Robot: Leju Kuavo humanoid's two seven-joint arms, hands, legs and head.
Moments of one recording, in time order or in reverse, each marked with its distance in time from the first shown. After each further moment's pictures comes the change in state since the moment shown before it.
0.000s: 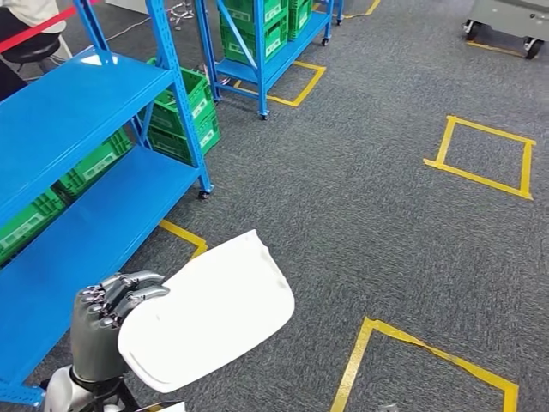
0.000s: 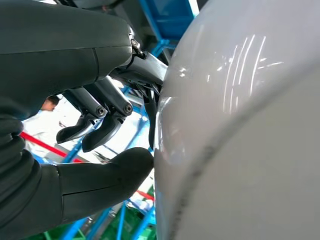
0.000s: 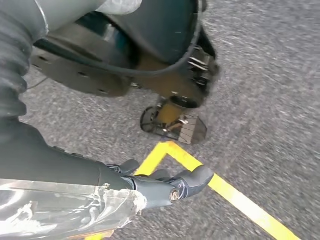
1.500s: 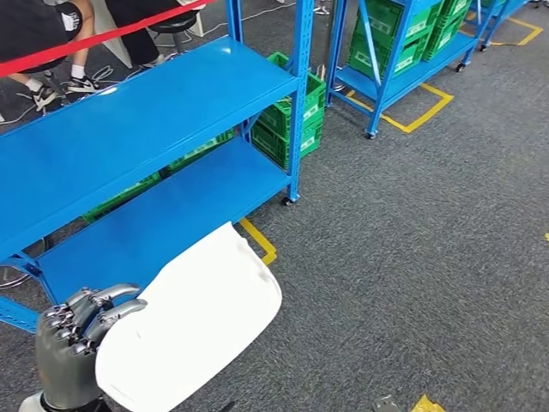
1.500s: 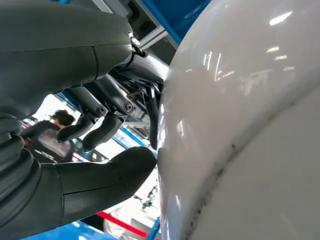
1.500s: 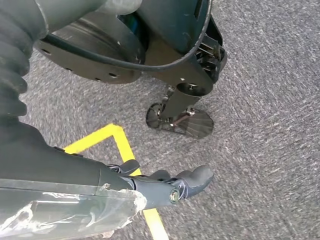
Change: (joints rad) left arm 0.113 -0.085 0.084 -0.138 -0.105 0.001 -0.047; right arm -0.011 -0.011 0.067 -0.002 0.007 0.006 -0.010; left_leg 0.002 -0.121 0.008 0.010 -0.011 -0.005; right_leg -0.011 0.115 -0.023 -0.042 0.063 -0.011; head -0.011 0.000
